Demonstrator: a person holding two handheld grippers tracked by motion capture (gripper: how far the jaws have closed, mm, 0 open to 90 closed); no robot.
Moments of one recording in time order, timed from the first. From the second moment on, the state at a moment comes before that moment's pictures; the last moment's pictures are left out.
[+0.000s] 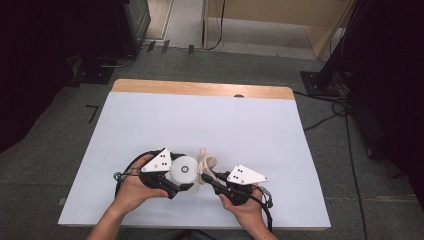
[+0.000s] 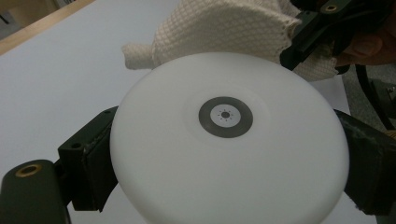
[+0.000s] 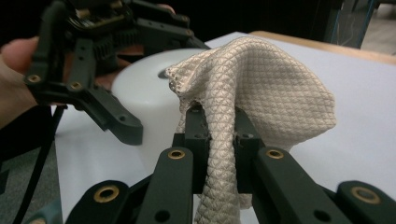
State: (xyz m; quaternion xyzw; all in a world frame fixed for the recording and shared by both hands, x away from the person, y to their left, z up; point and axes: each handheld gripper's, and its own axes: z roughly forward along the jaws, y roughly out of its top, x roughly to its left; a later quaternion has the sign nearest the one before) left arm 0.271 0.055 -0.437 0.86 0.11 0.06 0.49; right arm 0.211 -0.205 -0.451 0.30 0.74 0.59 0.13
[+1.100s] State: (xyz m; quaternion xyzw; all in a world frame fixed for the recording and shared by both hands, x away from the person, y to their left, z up) left arm 0.267 0.053 -0.440 0.85 0.14 0.08 0.50; right arm 0.208 -0.203 -0.449 0.31 0.75 0.57 0.12
